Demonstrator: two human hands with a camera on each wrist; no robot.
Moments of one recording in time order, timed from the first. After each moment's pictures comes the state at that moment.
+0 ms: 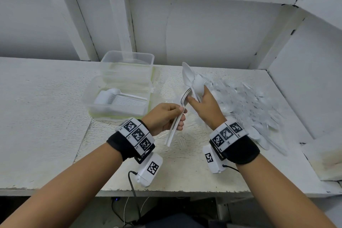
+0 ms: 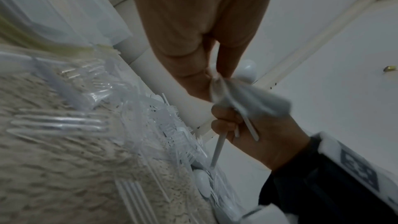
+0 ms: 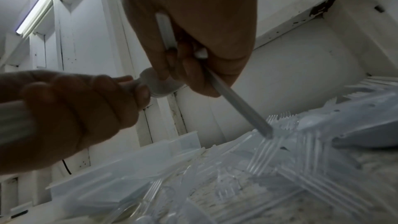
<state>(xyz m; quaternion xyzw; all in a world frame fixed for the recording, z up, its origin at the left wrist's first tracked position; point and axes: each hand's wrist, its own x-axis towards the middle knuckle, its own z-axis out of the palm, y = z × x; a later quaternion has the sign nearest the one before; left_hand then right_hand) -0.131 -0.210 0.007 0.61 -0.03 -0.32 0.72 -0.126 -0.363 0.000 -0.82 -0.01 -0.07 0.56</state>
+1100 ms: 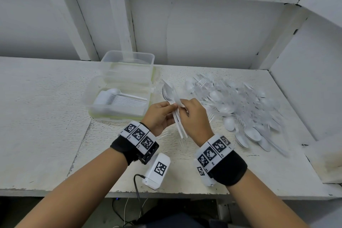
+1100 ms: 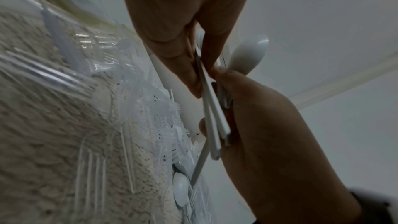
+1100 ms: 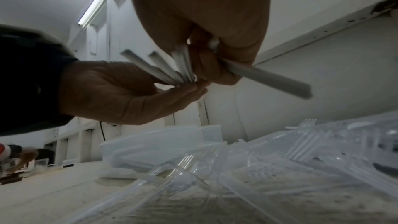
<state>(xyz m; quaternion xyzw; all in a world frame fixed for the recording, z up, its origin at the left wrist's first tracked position) -0.127 -0.215 -0.001 0.52 0.09 -0.22 0.82 -0.148 -0.332 -0.010 -0.91 -0.04 -0.10 0.40</state>
